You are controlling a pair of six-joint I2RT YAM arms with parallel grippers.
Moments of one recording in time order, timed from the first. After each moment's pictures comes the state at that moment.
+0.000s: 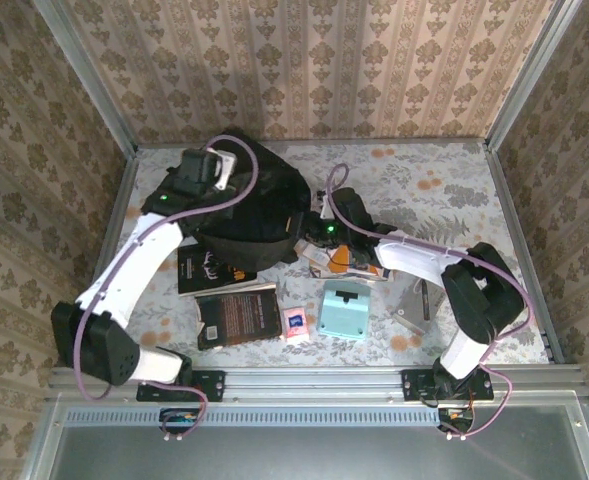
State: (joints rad) left arm -0.40 1.36 1.29 -0.67 -0.09 -0.01; right arm 0.59 1.67 1.02 0.15 -0.35 0.91
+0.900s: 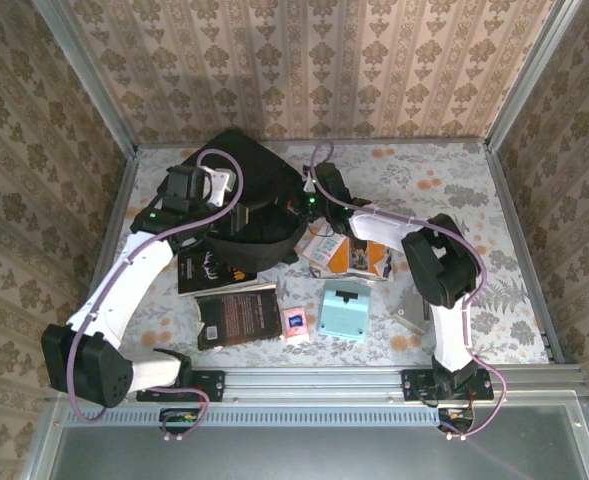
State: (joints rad) left arm -0.36 1.26 1.16 -0.67 0.26 -0.14; right arm 0.55 2.03 1.38 0.20 -0.39 1.03
